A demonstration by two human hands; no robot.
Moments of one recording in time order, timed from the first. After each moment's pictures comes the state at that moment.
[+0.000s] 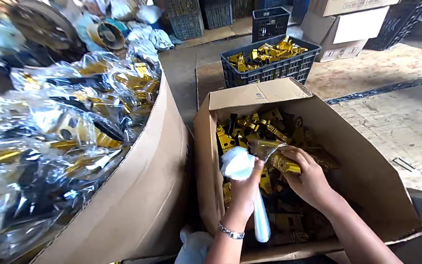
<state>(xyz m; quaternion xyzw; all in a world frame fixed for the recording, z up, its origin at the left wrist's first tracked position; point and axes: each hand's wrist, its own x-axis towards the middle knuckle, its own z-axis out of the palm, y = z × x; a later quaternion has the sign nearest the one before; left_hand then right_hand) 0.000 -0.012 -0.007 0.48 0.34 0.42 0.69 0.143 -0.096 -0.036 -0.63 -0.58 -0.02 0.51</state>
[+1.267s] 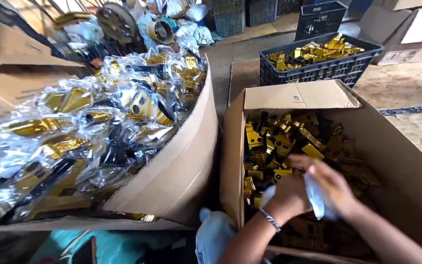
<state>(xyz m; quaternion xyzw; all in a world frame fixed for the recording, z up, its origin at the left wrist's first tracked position) 0.002 -0.037 -0.016 0.90 0.26 0.16 0.30 0.139 -0.089 -0.041 -0.57 -0.61 0.12 0.54</state>
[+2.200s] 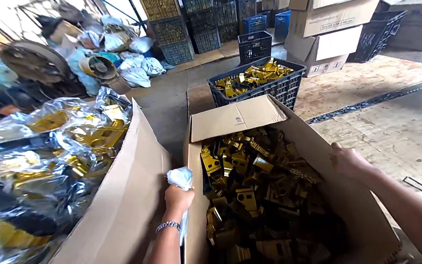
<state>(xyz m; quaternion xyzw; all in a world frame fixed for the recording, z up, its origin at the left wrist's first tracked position) -0.001 0.184 -0.023 0.71 0.65 0.12 0.23 0.372 -0.056 -0.016 -0.93 -0.31 0.19 0.05</state>
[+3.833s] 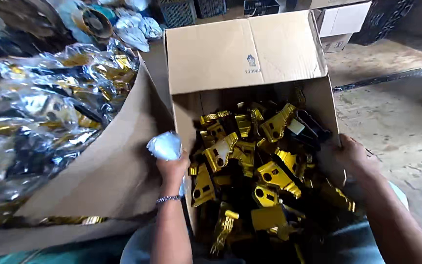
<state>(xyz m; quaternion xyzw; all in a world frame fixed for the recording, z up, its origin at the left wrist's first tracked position) -0.056 0.004 0.003 0.66 0.61 0.37 0.25 0.313 -0.246 -0.022 -0.91 -0.33 0.08 0.25</state>
